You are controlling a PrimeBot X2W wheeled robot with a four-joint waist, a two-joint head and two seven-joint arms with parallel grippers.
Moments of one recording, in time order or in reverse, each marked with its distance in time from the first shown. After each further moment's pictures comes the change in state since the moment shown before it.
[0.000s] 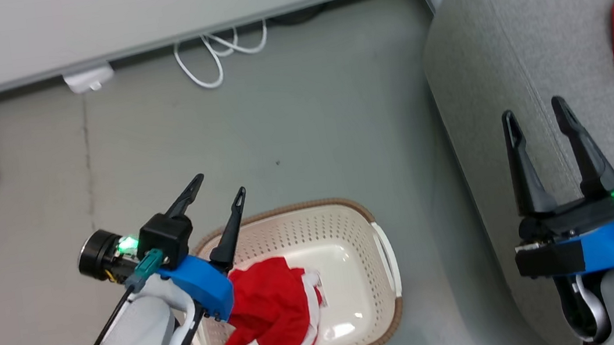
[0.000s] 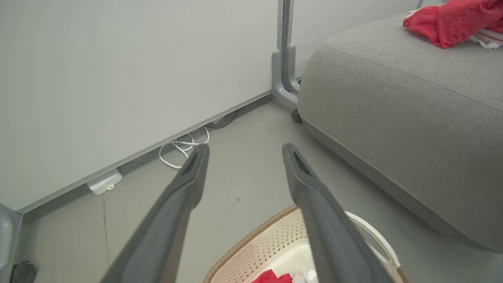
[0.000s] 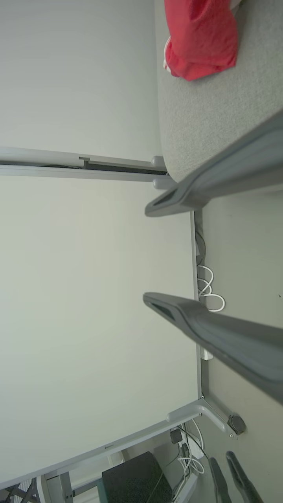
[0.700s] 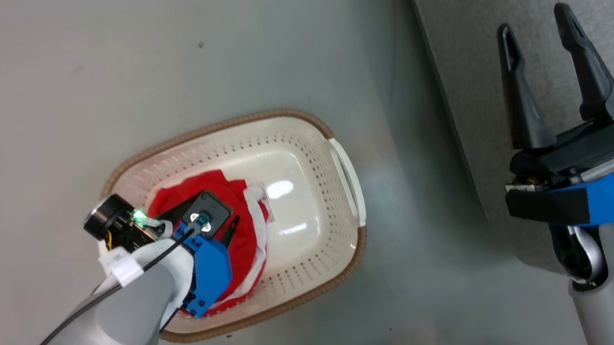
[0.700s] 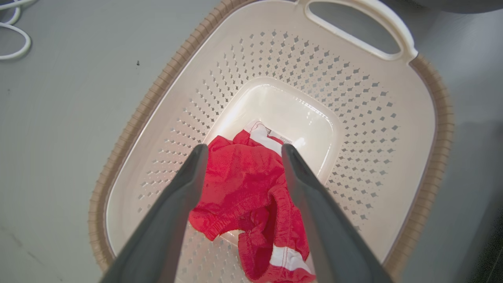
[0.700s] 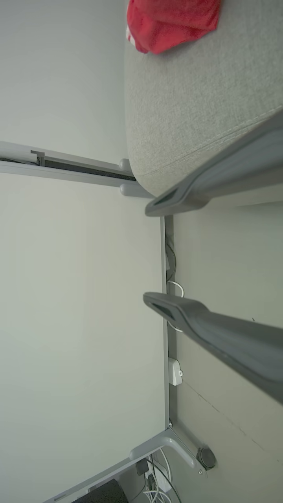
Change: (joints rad) left arm -0.374 0.051 -0.699 0.377 -0.216 0.000 0.170; right arm -0.190 0.000 0.036 -0.069 -0.013 0.000 0.000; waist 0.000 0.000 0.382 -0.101
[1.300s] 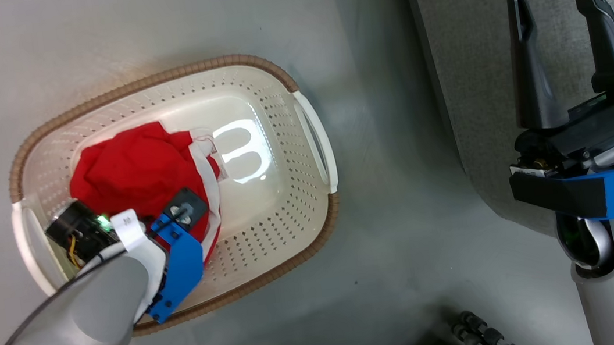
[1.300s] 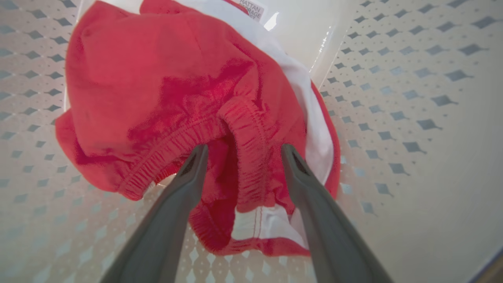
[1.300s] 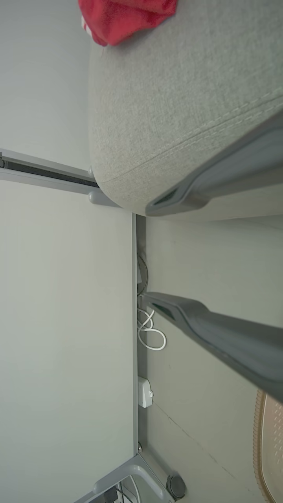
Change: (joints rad) left arm -0.031 0.055 -0.027 0.001 0.037 0.000 0.360; right arm -0.048 0.000 0.013 -0.078 0.008 0.000 0.000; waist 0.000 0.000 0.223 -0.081
